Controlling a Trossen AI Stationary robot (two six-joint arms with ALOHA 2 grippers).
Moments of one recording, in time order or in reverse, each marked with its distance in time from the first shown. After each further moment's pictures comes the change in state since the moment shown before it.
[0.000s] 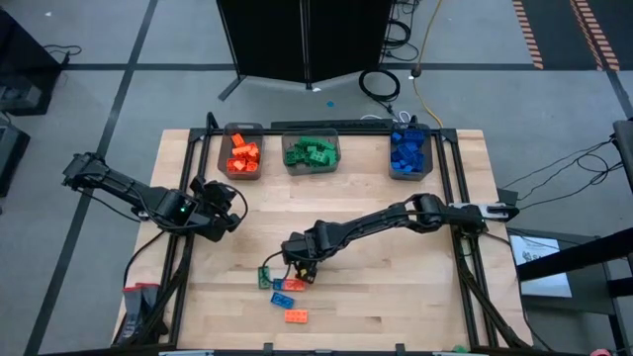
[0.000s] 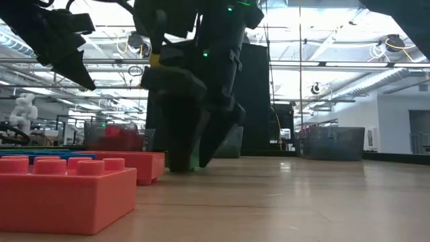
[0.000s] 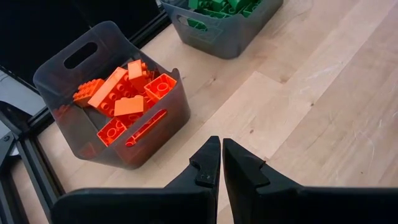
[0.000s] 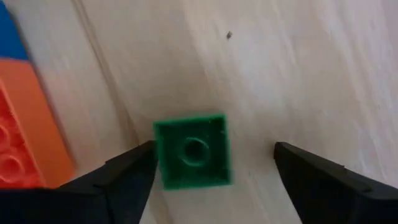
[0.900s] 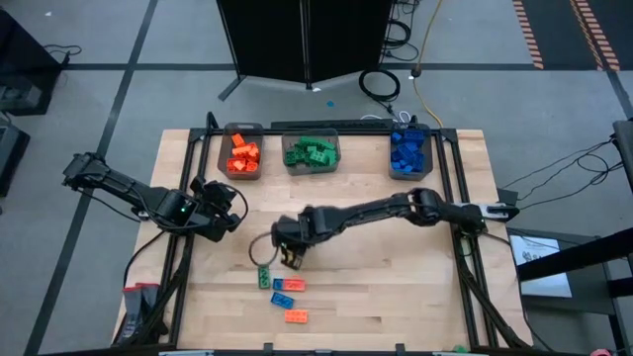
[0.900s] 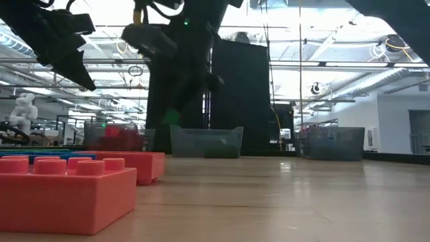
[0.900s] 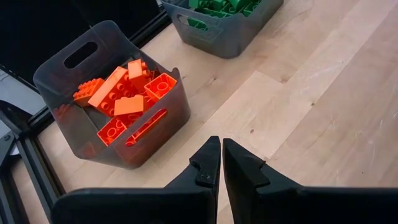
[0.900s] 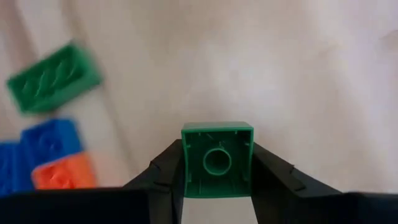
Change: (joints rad) left arm 0.000 0.004 0.000 0.000 0.000 -0.003; right arm -0.059 0.001 0.187 -0.043 0.030 -0.022
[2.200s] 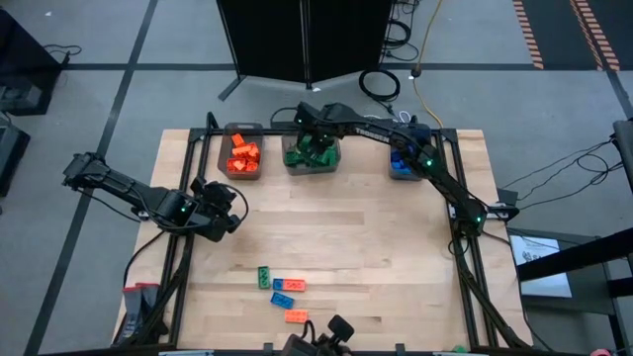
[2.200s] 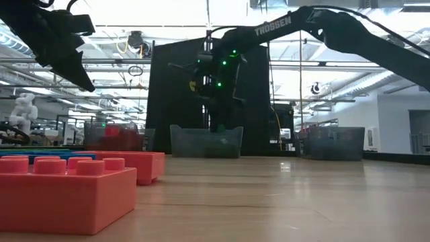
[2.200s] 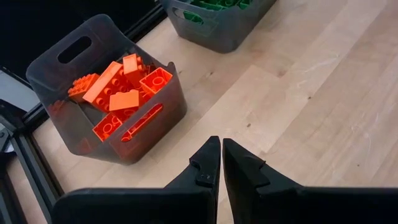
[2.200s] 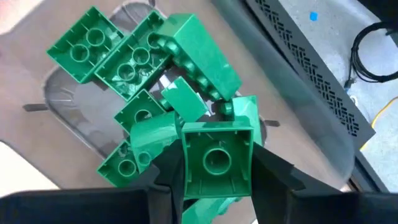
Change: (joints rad) left arm 0.000 0.000 0.000 -0.002 0.024 0.003; right arm -0.628 0.065 0.195 -0.186 0.061 -0.377
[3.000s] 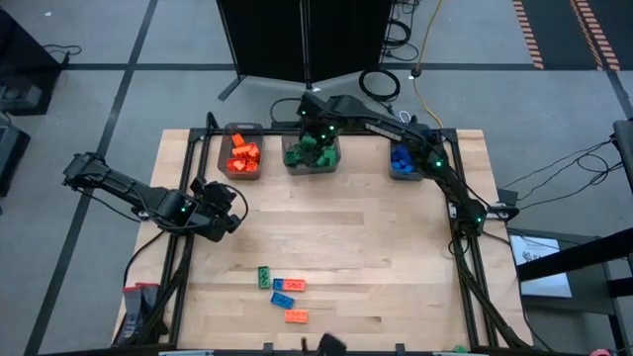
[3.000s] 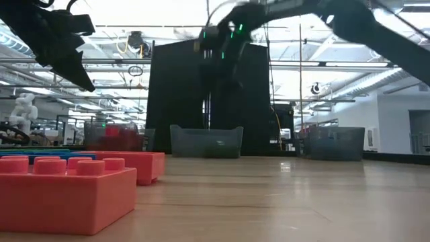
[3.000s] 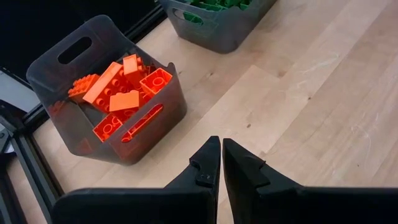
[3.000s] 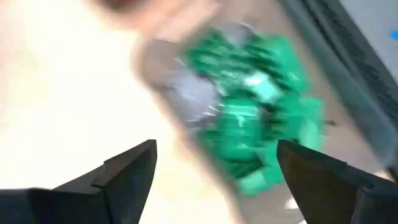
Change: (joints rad) left arm 0.000 0.000 0.000 0.001 -0.002 0.001; right arm 0.021 -0.089 0.048 -0.070 -0.246 -0.055
